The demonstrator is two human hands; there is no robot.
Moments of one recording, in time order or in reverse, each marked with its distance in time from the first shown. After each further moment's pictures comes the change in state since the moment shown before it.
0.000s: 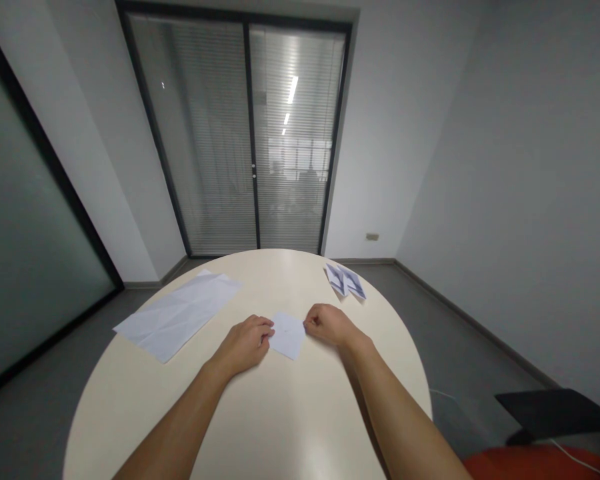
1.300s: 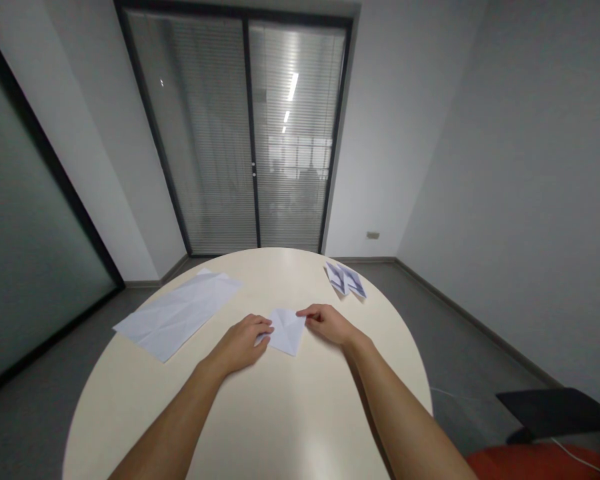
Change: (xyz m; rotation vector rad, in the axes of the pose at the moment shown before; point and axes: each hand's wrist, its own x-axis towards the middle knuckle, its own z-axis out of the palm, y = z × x) left_hand -0.003 -0.014 0.008 -0.114 0.000 0.009; right_hand 0.008 0.026 0.027 0.522 -0.002 -0.052
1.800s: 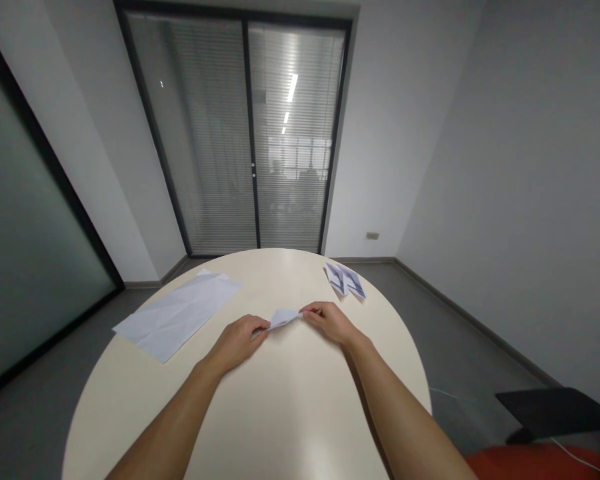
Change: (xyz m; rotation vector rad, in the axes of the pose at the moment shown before) left_hand -0.002 -0.005 -0.008 -0.082 0.076 -0.076; right_hand -0.001 -0.014 -0.007 -0.024 0.054 -0.009
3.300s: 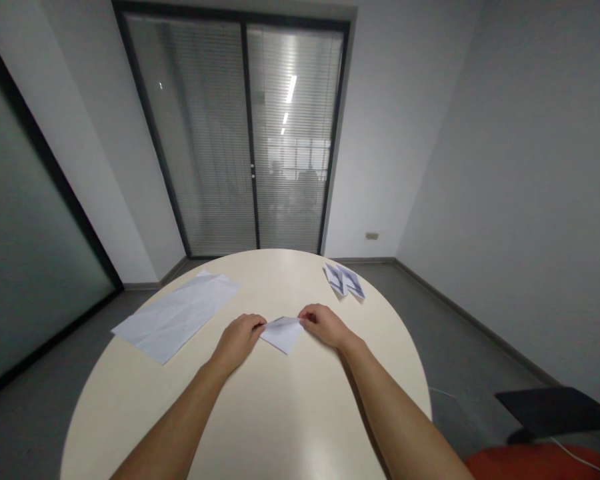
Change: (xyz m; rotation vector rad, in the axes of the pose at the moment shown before) left_hand 0.005 0.006 0.005 0.042 0.073 -0.089; right_hand 0.002 -0.003 0.010 -0.202 0.017 -0.080
